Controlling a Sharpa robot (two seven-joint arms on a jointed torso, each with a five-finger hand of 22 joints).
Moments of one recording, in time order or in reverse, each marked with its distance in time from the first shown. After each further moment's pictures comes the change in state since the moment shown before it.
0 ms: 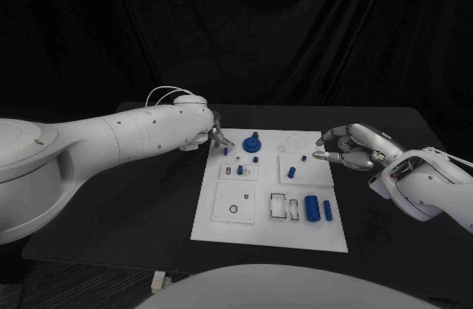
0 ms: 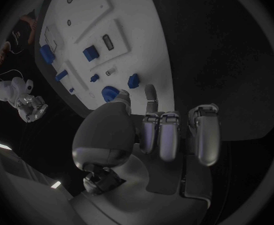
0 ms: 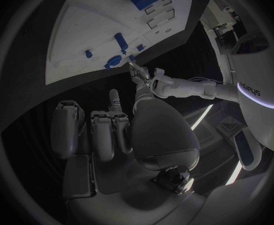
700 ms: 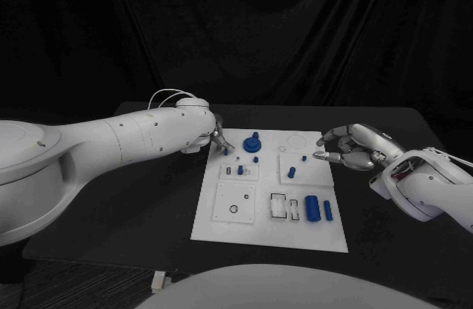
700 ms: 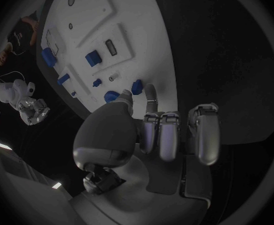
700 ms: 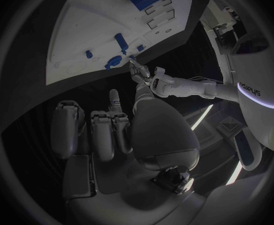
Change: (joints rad) left arm -0.009 0.001 0.000 0.010 -0.001 0.010 0.008; left_hand 0.041 0.016 0.036 -0.006 0.026 0.011 -0.004 -0.020 -0.012 0.000 0.000 0.000 0.000 0.000 0.000 0.000 0.000 0.000 0.000 0.000 -0.017 0.000; right arm 0.000 0.000 0.000 -0.002 0.000 0.003 -0.001; right_hand 0.000 0.000 0.000 0.000 0.003 0.000 0.000 0.000 -0.001 0.000 0.000 0.000 0.000 0.000 0.000 0.000 0.000 0.000 0.000 0.000 0.000 0.000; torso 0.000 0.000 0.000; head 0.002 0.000
